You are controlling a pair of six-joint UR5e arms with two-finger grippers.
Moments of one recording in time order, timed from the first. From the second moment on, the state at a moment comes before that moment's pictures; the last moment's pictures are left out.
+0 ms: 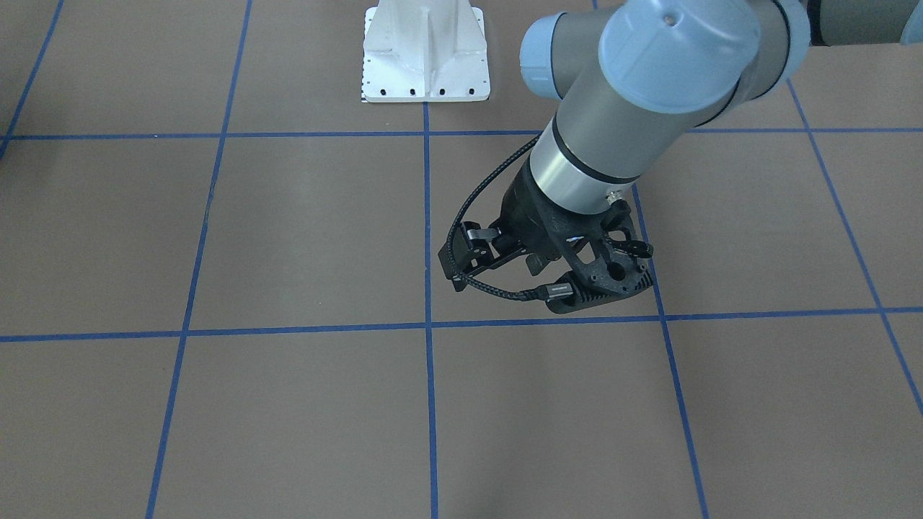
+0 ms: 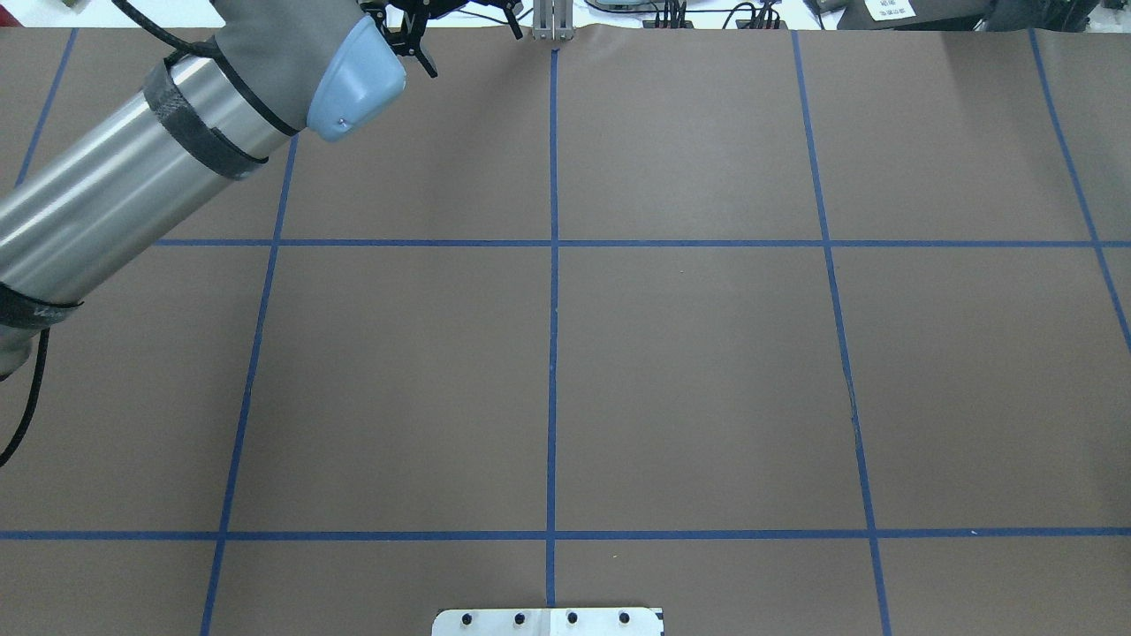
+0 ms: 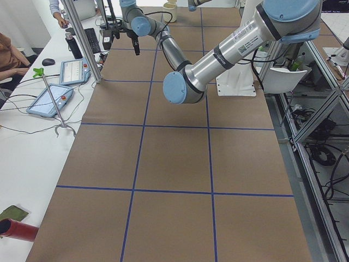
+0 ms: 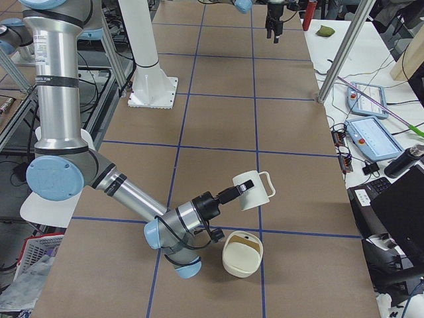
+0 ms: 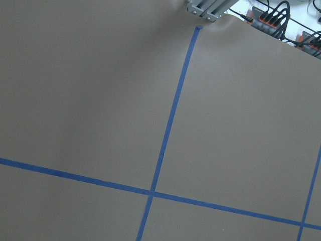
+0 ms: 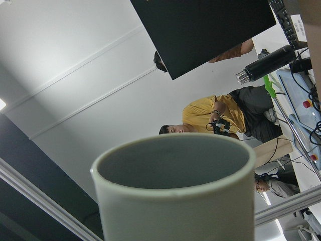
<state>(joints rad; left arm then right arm) -0.97 -2.59 -1.42 -1.57 -2.31 -1.27 1.44 -1.58 0.91 1.16 1.67 2.73</state>
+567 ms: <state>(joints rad) -0.97 -2.59 -1.41 -1.57 -2.31 -1.27 1.44 -1.59 0.92 1.15 1.67 2.46</state>
